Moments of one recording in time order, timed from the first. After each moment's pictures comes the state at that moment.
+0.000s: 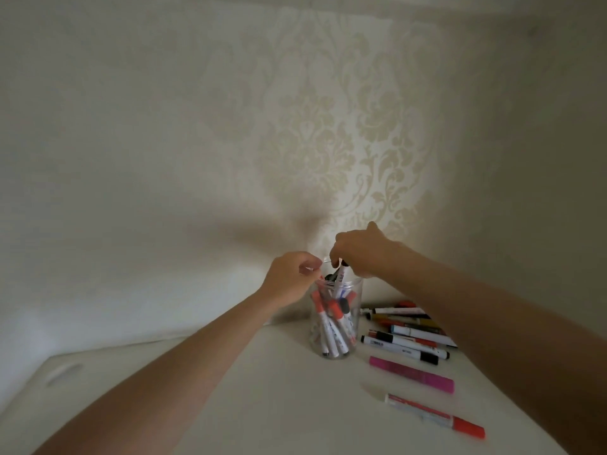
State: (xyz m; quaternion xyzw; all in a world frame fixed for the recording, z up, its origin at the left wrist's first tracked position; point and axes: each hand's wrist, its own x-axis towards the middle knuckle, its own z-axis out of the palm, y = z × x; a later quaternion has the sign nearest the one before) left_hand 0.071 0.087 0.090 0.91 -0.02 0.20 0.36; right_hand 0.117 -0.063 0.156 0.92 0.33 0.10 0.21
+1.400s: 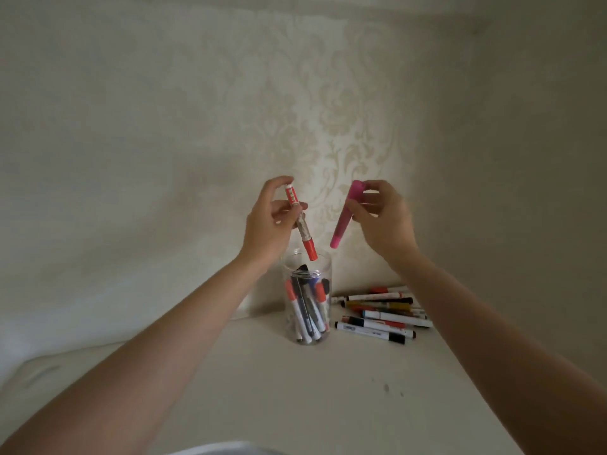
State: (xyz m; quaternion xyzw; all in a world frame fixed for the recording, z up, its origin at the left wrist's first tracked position) left_hand 0.052 0.045 0.152 0.73 -0.09 0.32 0.59; right_hand 0.088 -0.138 0.165 0.75 0.19 0.25 -0.59
